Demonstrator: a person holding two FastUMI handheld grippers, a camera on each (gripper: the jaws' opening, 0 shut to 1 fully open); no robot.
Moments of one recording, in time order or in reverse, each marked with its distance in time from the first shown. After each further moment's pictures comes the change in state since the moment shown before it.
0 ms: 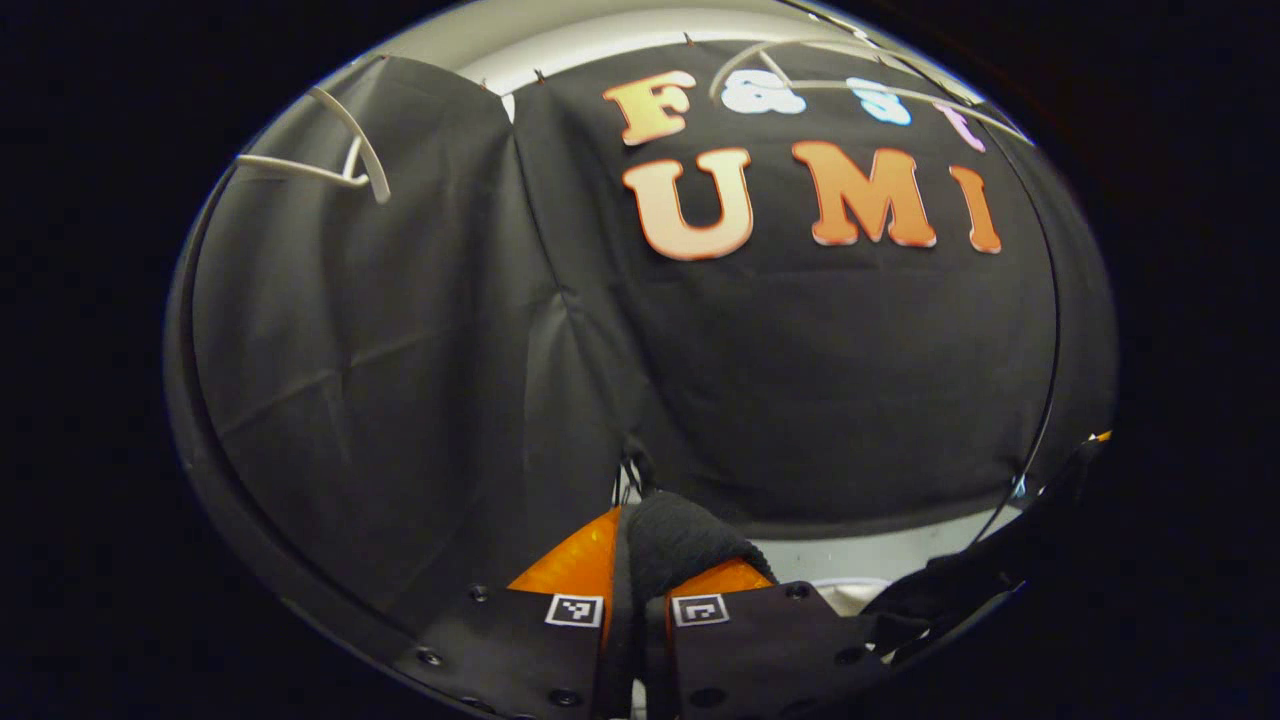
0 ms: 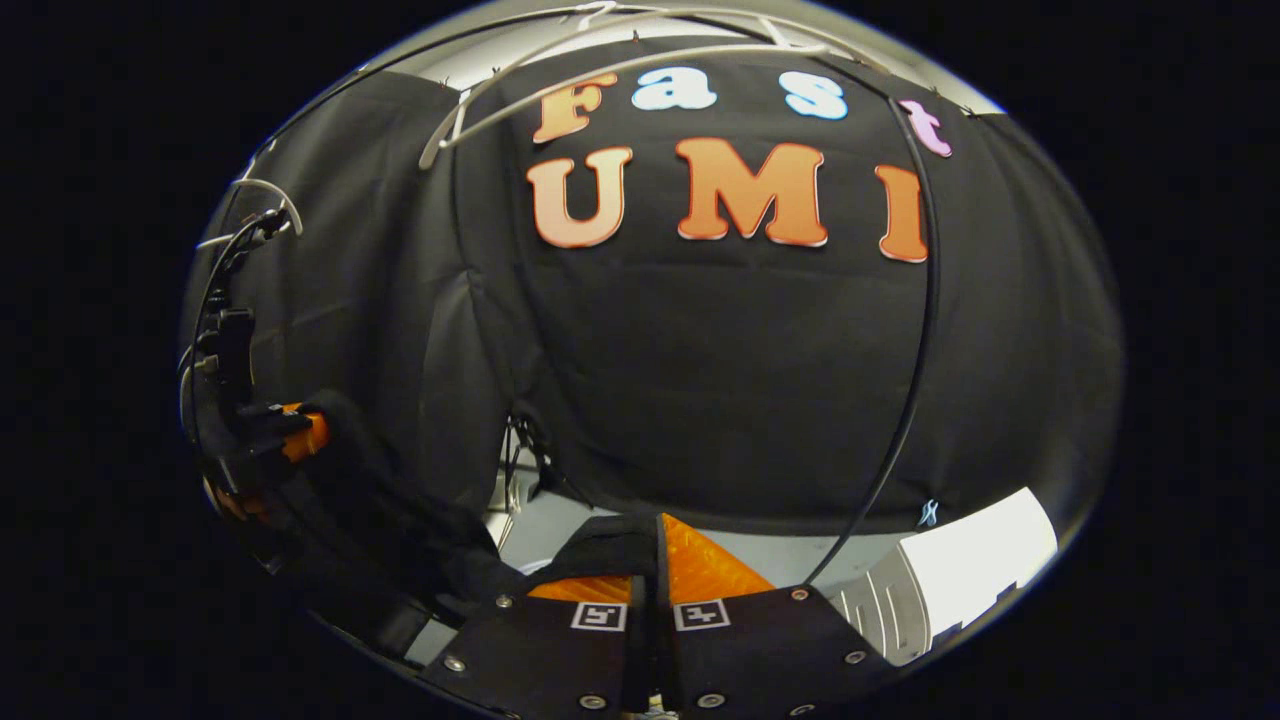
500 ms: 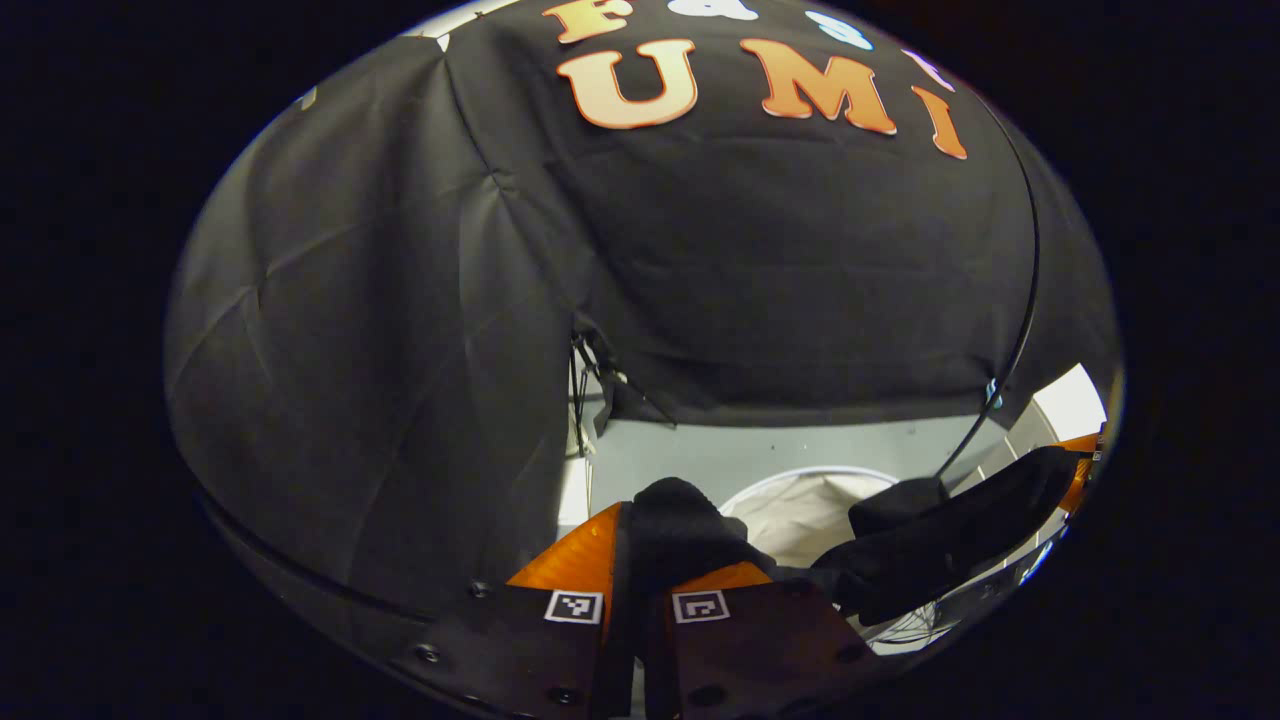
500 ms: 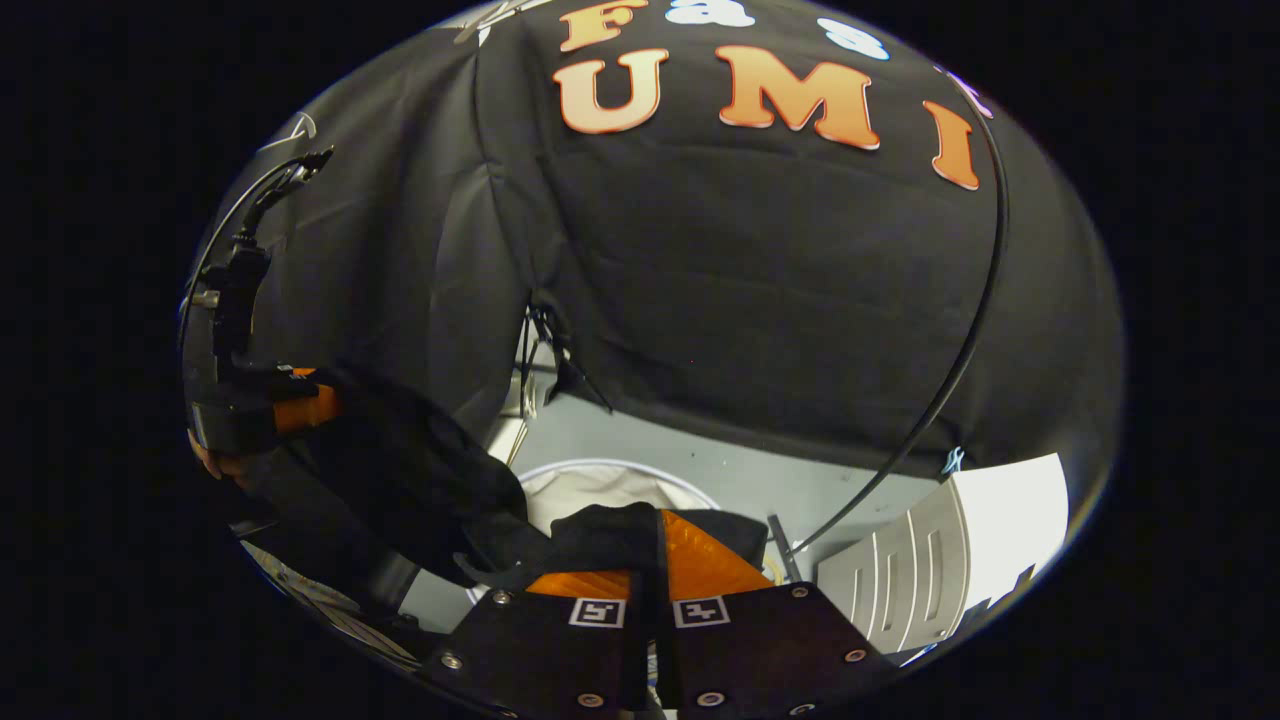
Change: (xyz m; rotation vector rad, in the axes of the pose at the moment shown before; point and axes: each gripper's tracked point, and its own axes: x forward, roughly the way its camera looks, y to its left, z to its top) left arm 0.008 -0.022 -0.099 0.089 0.322 -0.117; right arm 0.049 0.020 -0.144 -0.029 0.303 0.068
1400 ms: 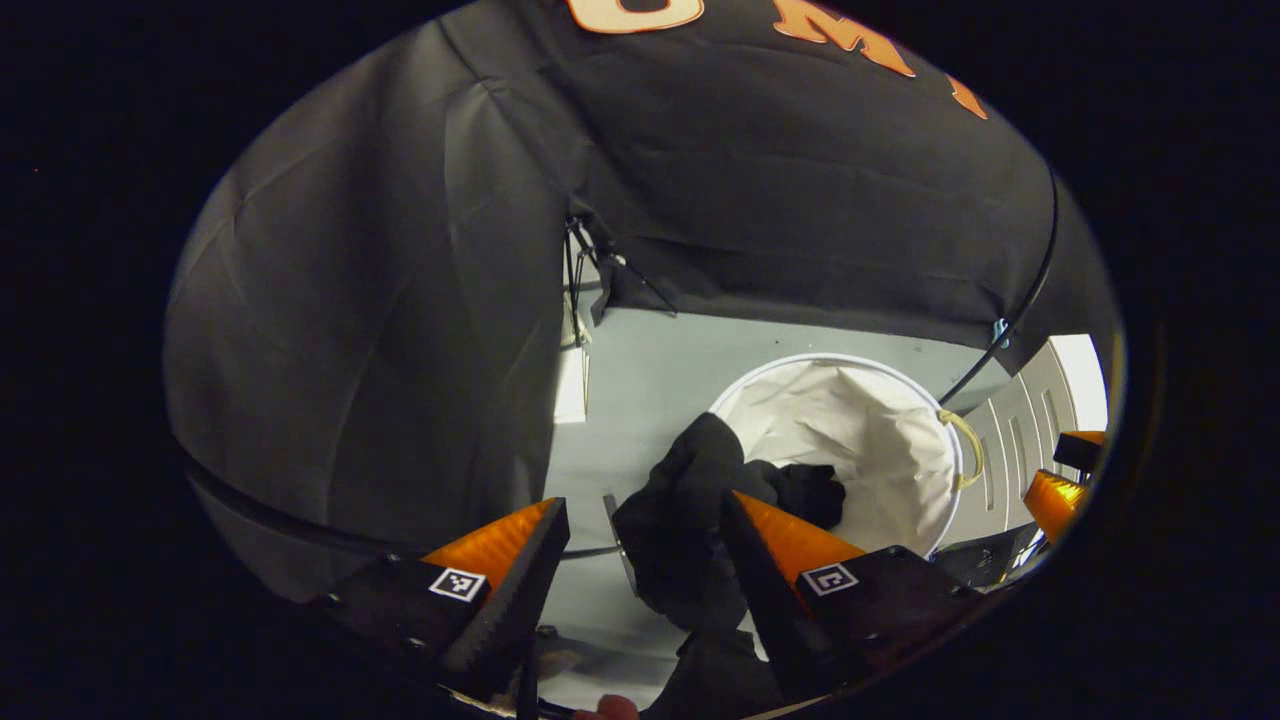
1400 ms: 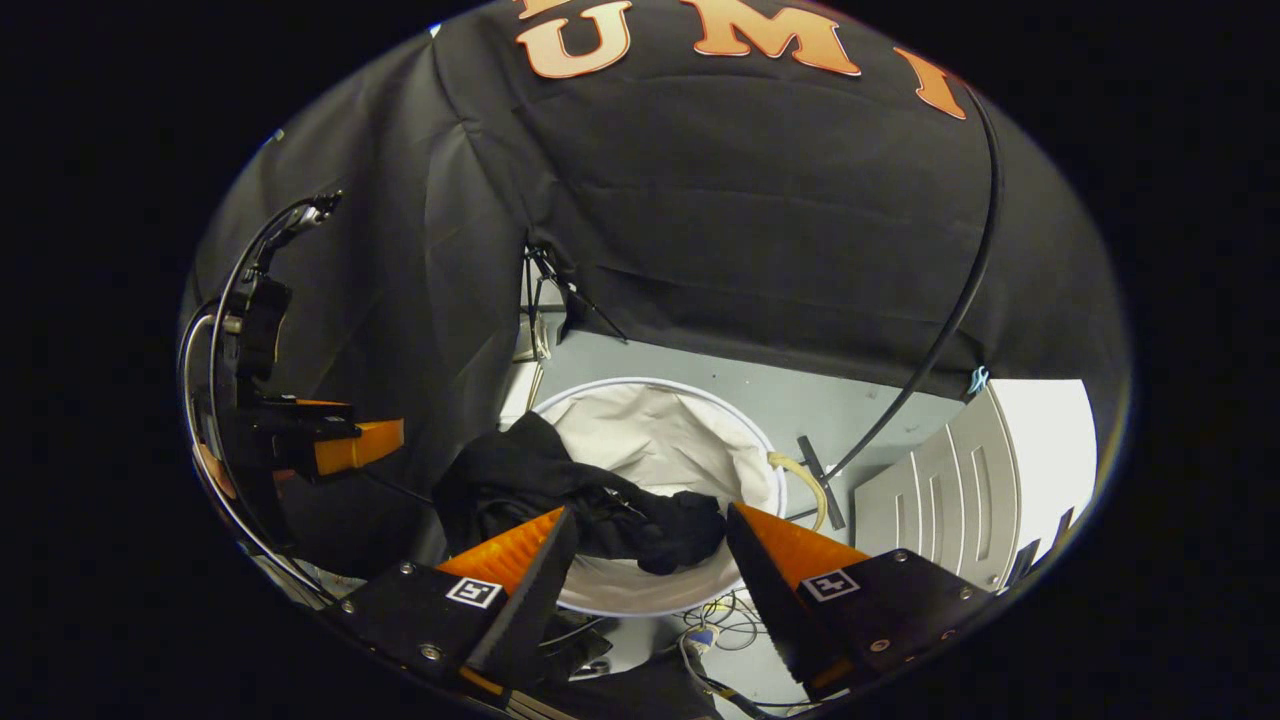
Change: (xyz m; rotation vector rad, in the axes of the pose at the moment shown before) left arm 0.001 -0.006 -0.067 -0.023 0.252 -0.011; right arm -0.002 0.008 -0.042 0.107 0.134 0.023
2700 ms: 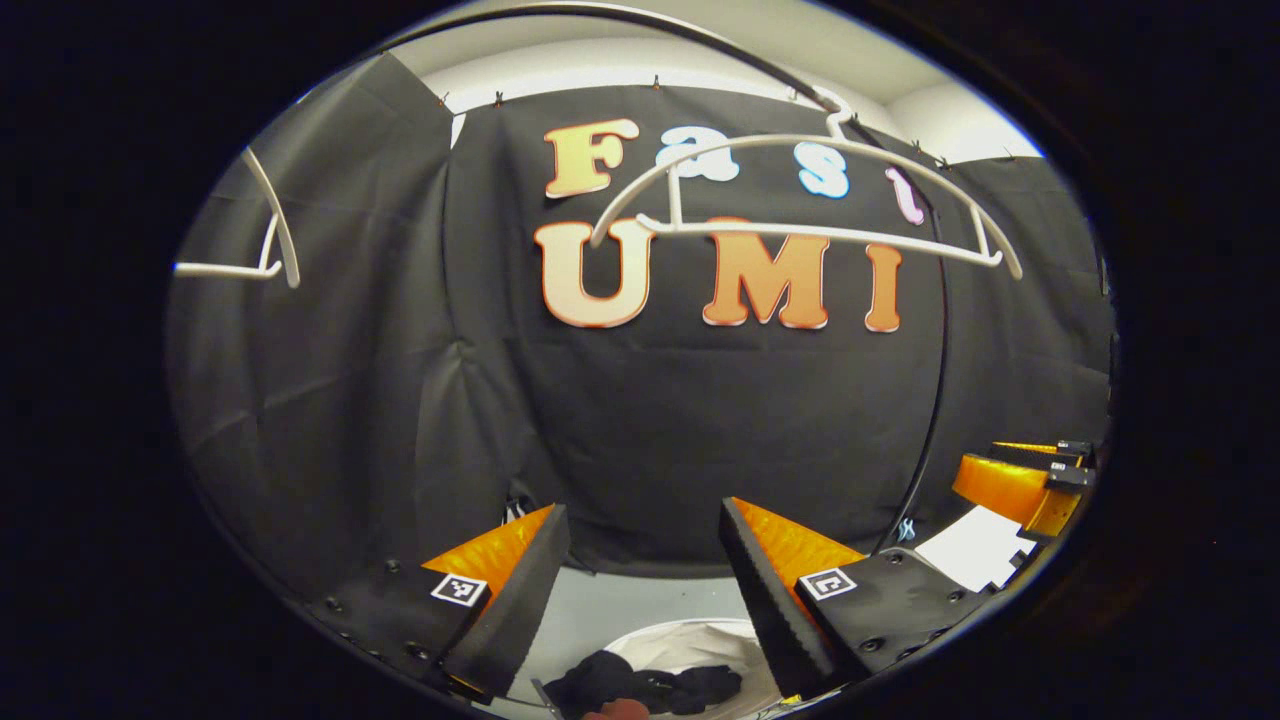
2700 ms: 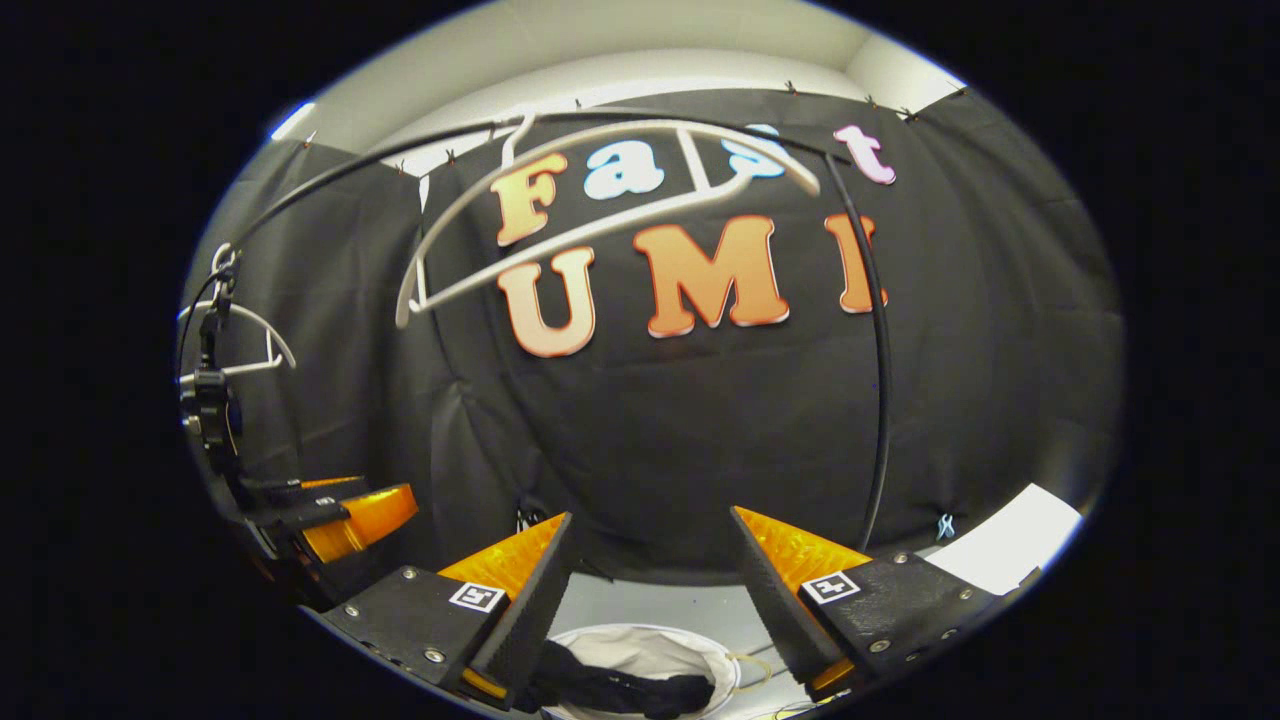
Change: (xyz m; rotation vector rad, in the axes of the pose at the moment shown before) left arm -0.269 -0.046 0.248 -0.075 -0.811 -0.189; right arm -0.249 -0.024 0.269 0.076 -0.794 -0.065
